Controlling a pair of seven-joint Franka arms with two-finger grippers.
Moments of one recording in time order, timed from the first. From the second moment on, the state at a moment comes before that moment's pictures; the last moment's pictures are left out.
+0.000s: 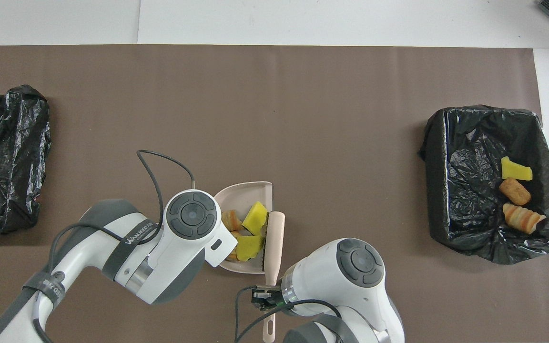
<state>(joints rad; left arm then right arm) -0.48 0.04 -0.08 -2.20 0.17 2.10 0.97 0.67 -0.12 0.05 -2.21 0.27 1.78 0.58</state>
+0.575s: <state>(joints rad) -0.23 -0.04 -0.07 -2.08 0.15 2.04 1.28 0.70 -0.12 0.07 -2.24 0.28 1.84 0.73</state>
